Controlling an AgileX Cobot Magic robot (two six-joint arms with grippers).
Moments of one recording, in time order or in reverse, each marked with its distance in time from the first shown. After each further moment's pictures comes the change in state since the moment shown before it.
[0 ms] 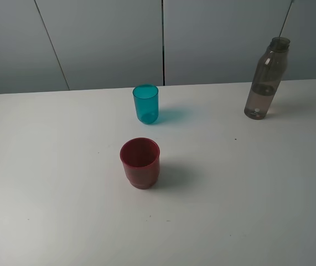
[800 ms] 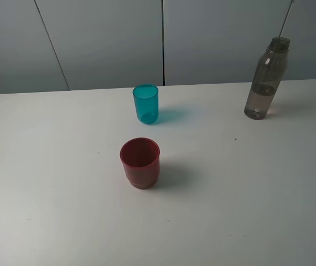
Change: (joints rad) left arm 0.000 0.000 0.000 0.000 0.000 0.000; right arm 0.000 0.000 0.000 0.000 0.000 0.000
